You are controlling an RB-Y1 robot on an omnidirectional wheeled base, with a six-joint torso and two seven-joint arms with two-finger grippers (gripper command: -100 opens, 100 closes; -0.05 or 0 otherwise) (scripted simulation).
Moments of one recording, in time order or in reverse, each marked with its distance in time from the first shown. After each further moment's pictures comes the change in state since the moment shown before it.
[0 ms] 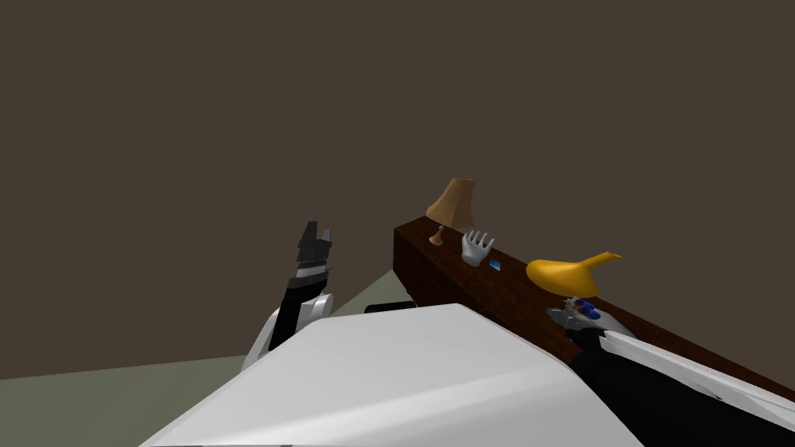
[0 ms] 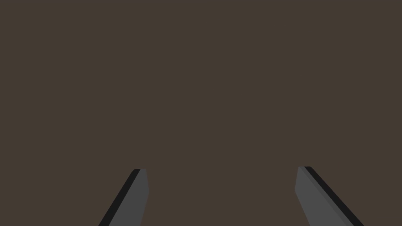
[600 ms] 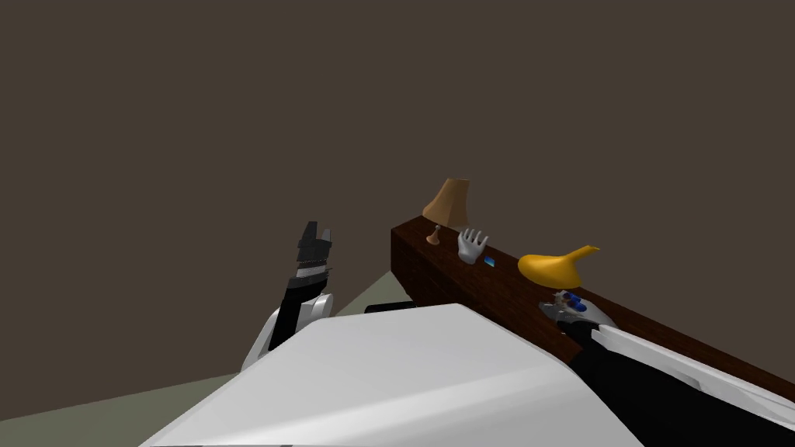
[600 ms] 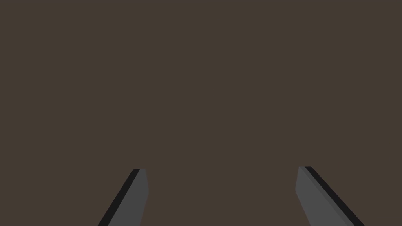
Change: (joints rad) left arm 0.000 0.000 0.000 0.000 0.000 0.000 0.000; right arm -0.038 0.041 -0.031 -0.025 -0.048 -0.005 0.104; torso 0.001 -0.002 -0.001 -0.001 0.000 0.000
